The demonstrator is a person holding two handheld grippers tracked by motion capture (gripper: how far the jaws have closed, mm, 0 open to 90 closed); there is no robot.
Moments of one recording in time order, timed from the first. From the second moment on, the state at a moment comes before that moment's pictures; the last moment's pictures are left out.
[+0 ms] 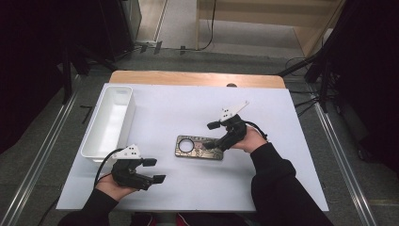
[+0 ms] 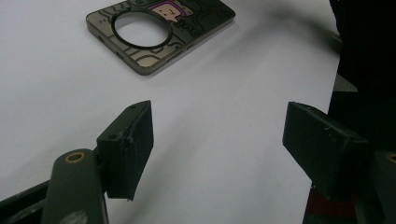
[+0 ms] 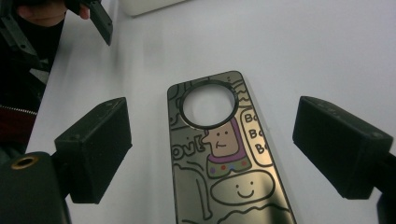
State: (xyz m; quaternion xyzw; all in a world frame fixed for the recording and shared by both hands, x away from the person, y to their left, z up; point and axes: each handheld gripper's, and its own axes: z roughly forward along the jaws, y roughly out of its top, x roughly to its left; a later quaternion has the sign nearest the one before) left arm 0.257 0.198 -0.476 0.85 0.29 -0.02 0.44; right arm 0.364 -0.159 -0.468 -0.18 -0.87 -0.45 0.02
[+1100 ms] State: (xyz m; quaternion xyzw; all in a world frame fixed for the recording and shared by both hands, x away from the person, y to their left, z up) left arm 0.256 0.199 -0.476 0.85 0.29 -0.02 0.44; right arm 0.369 -0.151 -0.490 -0.18 -0.89 -0.43 0.02
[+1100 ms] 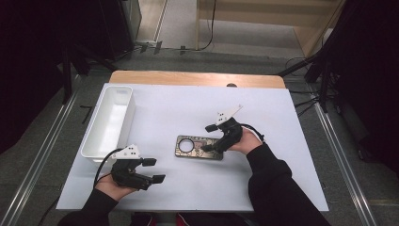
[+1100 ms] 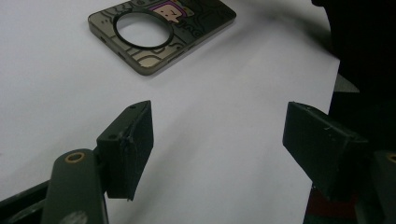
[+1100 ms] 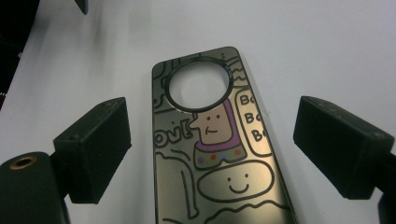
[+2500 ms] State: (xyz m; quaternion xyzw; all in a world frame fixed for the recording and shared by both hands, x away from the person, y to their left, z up) left arm 0.256 0.200 -0.475 0.85 0.29 -0.02 0.44; right arm 0.366 -0.138 -0.524 -0.16 -0.90 -0.40 0.01
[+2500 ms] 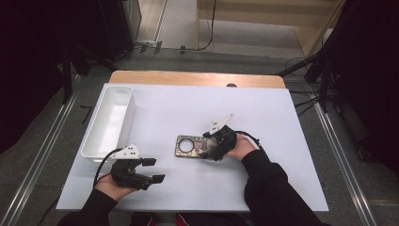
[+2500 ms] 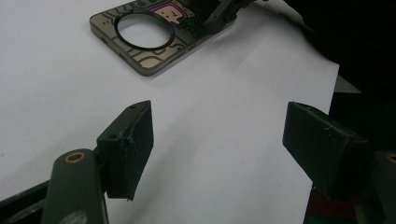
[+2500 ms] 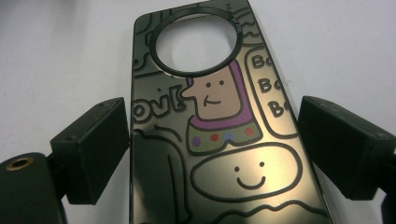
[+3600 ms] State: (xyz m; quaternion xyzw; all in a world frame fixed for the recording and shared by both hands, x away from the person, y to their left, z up) left arm 0.256 0.200 -0.475 0.85 0.29 -0.02 0.44; right arm 0.354 -0.130 -0.526 -0.14 -0.92 -0.37 -0.06
